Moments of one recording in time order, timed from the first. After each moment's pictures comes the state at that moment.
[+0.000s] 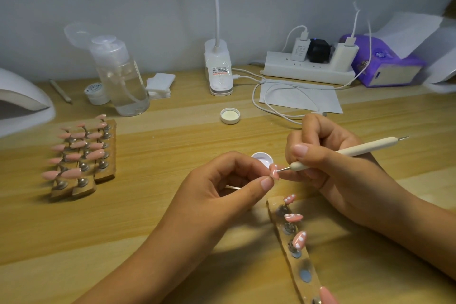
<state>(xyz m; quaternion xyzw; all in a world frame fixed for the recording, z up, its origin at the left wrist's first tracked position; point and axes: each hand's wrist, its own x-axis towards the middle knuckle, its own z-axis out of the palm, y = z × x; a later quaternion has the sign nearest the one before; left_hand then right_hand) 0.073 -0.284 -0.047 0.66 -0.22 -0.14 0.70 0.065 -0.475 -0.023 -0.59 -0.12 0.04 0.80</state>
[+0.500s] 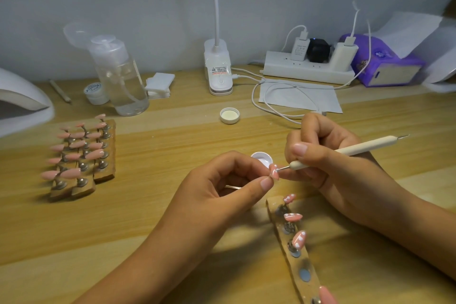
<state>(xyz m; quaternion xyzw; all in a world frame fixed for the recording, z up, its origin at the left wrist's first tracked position) 0.073 -0.285 -0.046 0.67 -0.22 -0.14 0.70 0.065 -0.477 -0.026 -0.58 -0.13 0.04 0.81</state>
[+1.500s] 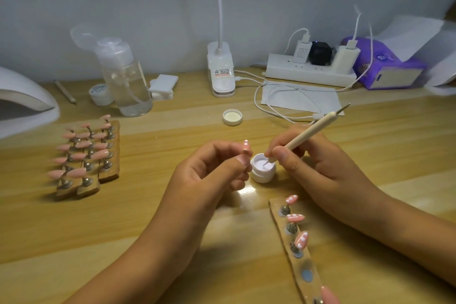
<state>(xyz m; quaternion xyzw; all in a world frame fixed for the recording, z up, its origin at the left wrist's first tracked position) 0.077 -0.281 -0.040 0.59 -0.12 -0.12 0.79 0.074 -0.477 -0.044 -0.86 -0.19 -0.13 0.46</state>
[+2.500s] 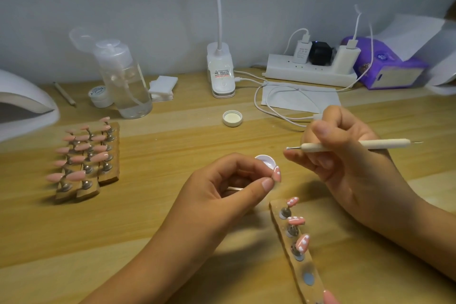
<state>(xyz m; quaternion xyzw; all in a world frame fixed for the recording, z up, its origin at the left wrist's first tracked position) 0.071 -0.285 -0.040 0.65 -0.21 -0.14 0.72 0.070 -0.483 -0.030 -0.57 -0.13 -0.04 0.81</state>
